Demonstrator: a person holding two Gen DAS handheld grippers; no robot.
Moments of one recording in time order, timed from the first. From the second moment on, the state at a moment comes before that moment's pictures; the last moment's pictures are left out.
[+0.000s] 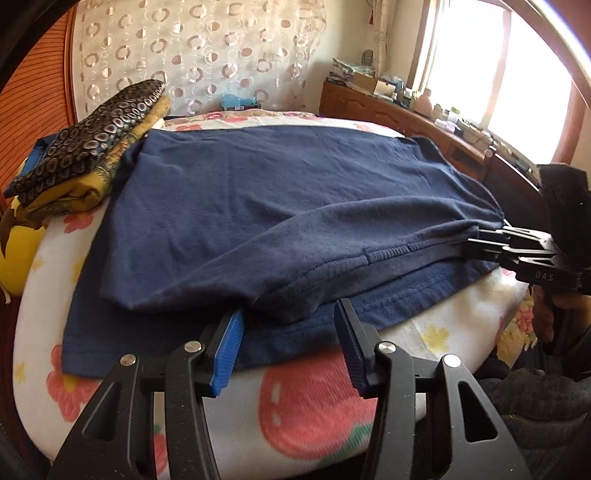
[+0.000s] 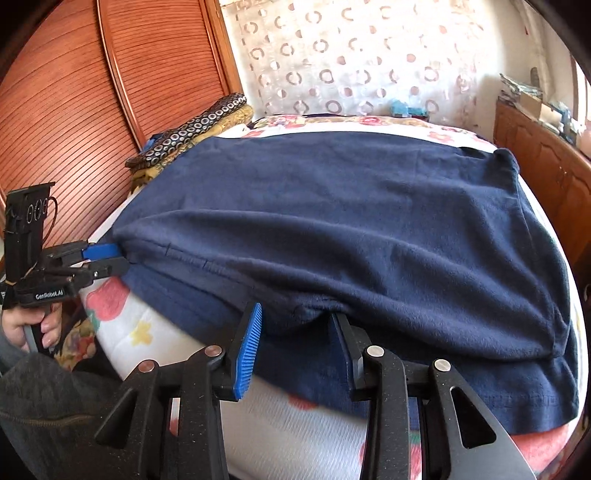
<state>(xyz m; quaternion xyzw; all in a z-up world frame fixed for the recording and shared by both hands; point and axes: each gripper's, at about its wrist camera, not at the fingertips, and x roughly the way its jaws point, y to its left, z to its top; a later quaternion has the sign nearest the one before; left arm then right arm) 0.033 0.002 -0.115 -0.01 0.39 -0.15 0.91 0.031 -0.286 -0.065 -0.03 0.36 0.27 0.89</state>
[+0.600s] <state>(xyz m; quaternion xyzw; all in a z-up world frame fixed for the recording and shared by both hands) 0.002 0.008 -0.080 0.01 0.38 -0.13 0.92 0.006 -0.287 -0.046 -0.06 0.35 0.29 0.89</state>
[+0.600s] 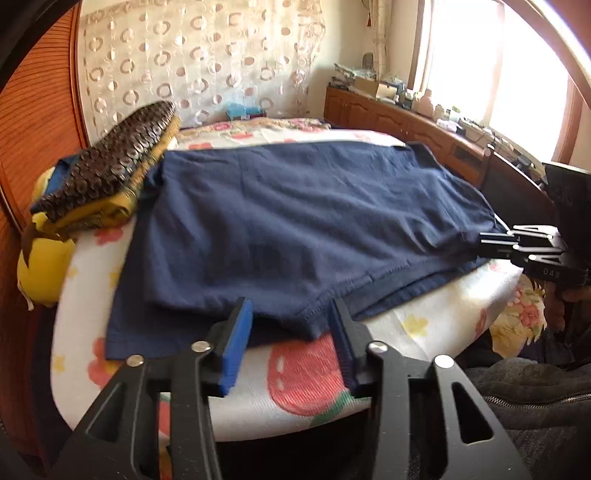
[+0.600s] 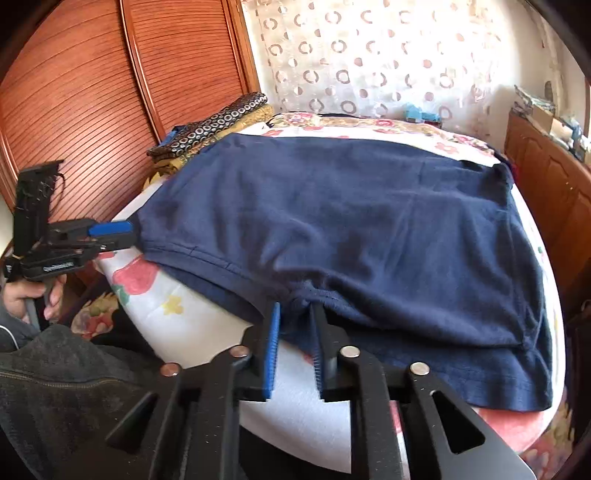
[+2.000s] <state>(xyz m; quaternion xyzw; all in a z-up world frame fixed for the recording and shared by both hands) 0.072 0.090 -0.111 -0.05 0.40 -0.08 0.91 0.036 -0.272 -0.078 -0.08 0.34 0.22 0.91</state>
